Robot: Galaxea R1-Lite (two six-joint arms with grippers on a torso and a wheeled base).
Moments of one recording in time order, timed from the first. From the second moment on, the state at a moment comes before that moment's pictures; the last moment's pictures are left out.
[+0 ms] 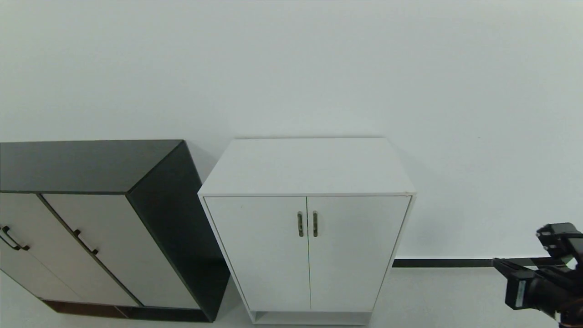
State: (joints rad) left arm 0.00 0.00 0.00 0.00 -0.04 0.01; right arm 0.20 1.44 -0.04 -1.03 -0.12 0.05
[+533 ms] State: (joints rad) left arm 0.00 0.00 0.00 0.00 -0.04 0.00; right arm 0.17 0.75 0.00 -0.28 -0.01 0.00
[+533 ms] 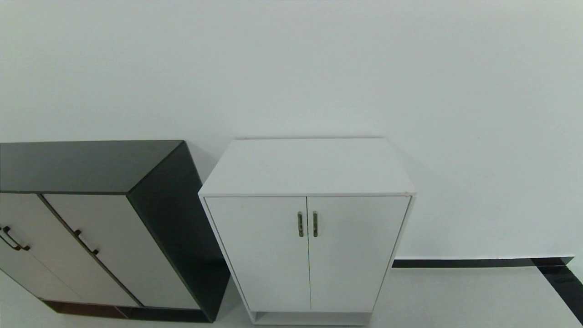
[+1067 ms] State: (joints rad) left arm 0.00 0.00 0.00 0.00 -0.04 0.00; right arm 0.18 0.43 0.00 -0.01 0.01 -0.01
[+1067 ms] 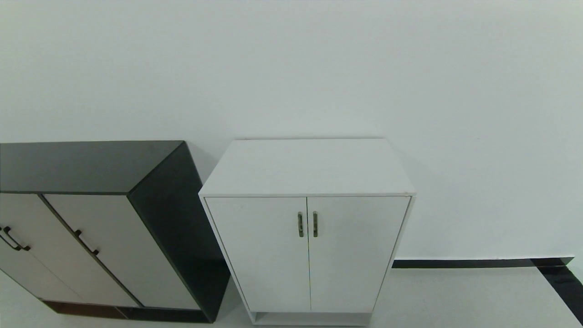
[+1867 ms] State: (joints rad) left arm 0.00 0.00 0.00 0.00 -0.04 0.00; right arm 0.04 0.10 0.00 0.00 0.00 0.00
